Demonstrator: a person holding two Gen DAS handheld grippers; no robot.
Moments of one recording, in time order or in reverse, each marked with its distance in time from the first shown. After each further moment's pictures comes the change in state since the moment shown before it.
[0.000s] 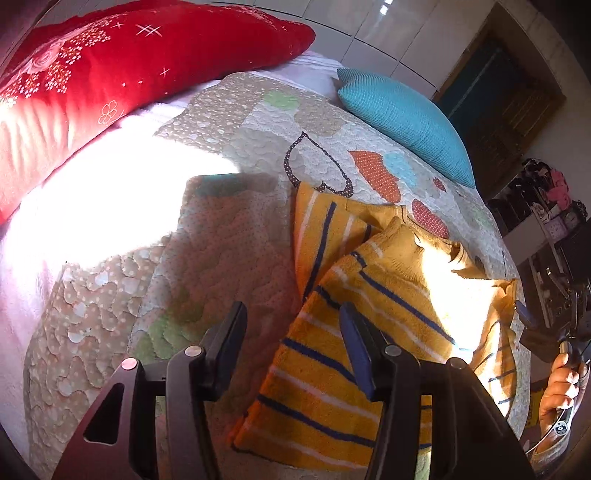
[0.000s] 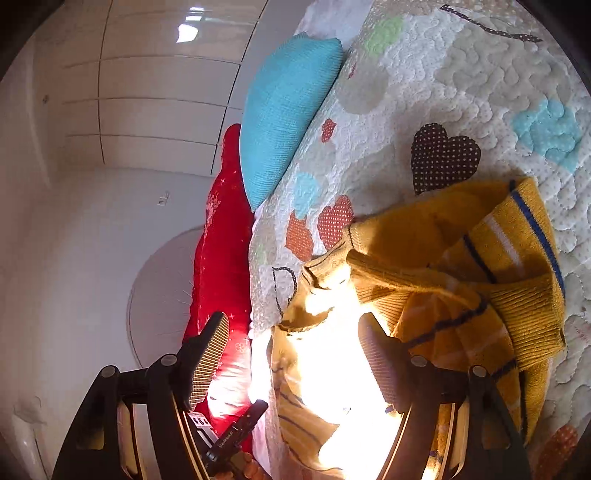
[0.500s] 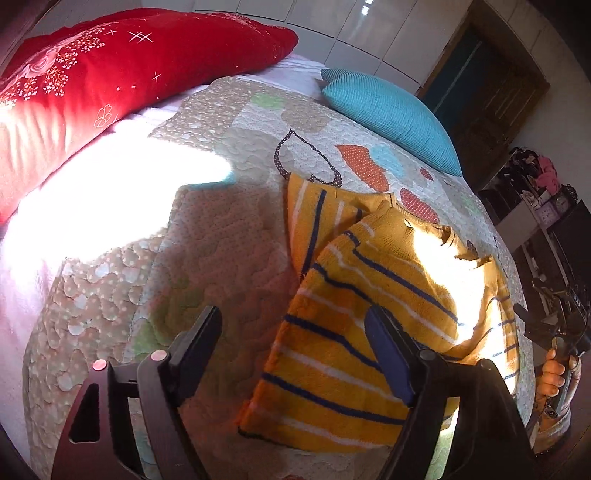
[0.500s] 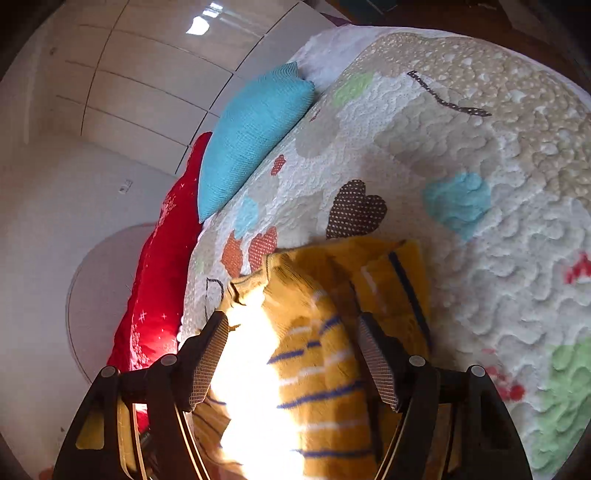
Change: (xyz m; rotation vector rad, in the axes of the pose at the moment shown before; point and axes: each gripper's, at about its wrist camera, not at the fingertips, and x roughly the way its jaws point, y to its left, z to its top) left arm -0.010 0.014 -0.023 0.041 -0.028 -0.025; right arm -0.055 -0.032 -0.007 -0.178 -0.091 -0.241
